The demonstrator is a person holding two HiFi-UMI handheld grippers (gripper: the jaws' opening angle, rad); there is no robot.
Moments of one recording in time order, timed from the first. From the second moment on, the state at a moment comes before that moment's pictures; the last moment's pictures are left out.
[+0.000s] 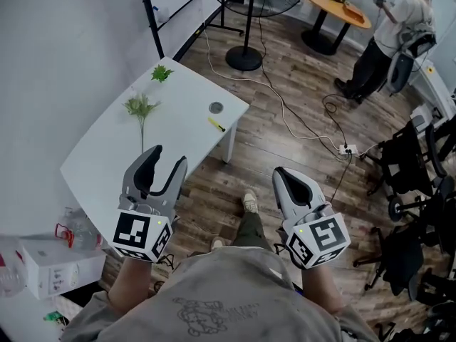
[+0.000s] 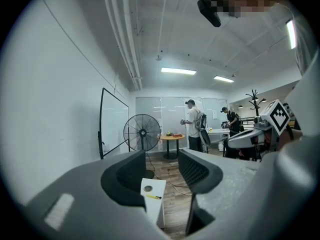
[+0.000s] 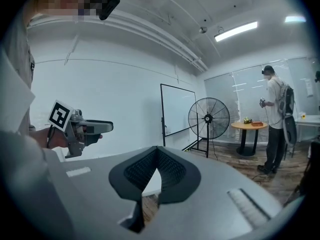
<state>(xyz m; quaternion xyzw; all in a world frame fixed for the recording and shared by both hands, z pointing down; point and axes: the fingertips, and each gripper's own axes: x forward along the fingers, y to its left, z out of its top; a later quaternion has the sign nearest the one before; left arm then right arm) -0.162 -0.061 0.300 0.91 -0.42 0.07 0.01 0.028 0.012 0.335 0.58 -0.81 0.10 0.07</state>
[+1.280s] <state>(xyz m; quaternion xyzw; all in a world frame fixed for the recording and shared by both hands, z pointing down) -0.045 -0.266 0.339 0.82 -0.56 0.13 0.07 0.136 -0.269 0.362 0.39 -0.90 0.12 0.10</state>
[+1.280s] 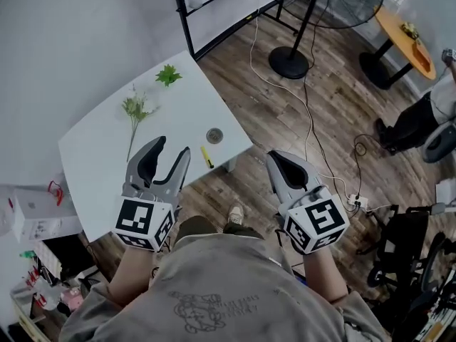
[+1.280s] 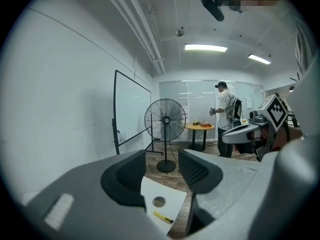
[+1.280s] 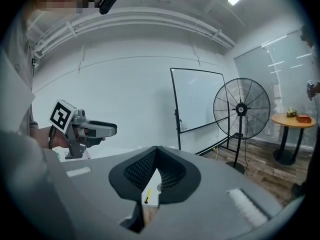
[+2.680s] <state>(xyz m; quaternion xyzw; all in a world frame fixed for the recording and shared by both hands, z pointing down) -0.079 -0.282 0.420 0.82 -0.52 0.18 0.16 0.084 -0.291 0.407 0.42 -0.88 0.17 0.14</state>
